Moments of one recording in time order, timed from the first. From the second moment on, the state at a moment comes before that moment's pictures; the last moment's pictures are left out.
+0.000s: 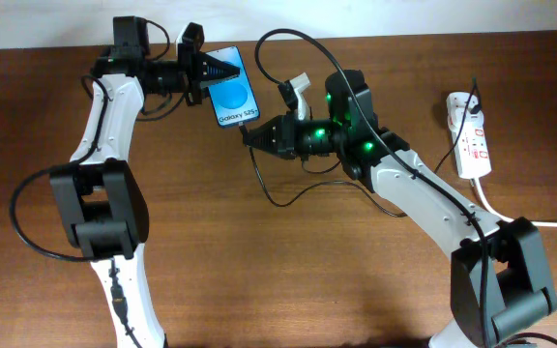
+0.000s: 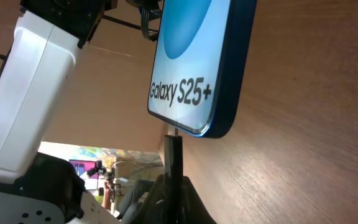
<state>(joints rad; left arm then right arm) 0.02 2.32 2.05 -0.74 1.52 -0.56 0.41 1.77 1.25 0.05 -0.97 0.87</state>
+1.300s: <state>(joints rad) -0.12 2.32 2.05 -1.06 1.09 -0.24 0.06 1.38 1.25 -0.74 -0.52 0.43</state>
